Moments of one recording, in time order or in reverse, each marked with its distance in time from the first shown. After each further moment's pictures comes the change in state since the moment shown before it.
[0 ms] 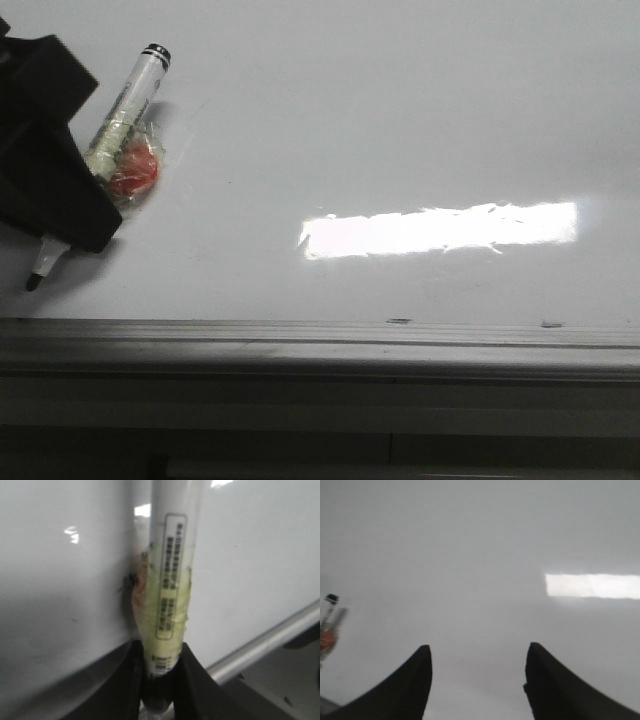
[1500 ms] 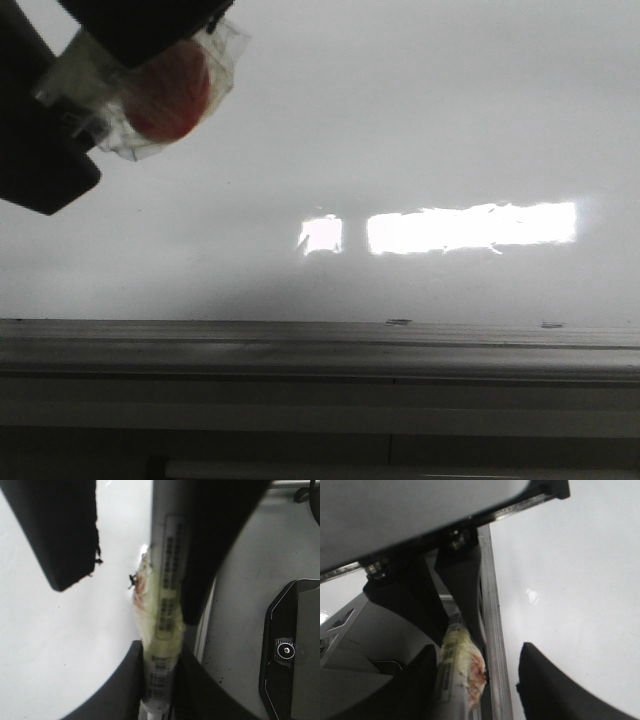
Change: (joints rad) left arm -0.454 -0.176 -0.059 0.377 0.143 0.306; right arm 0.626 0.957 -0.546 0.203 0.175 -0.686
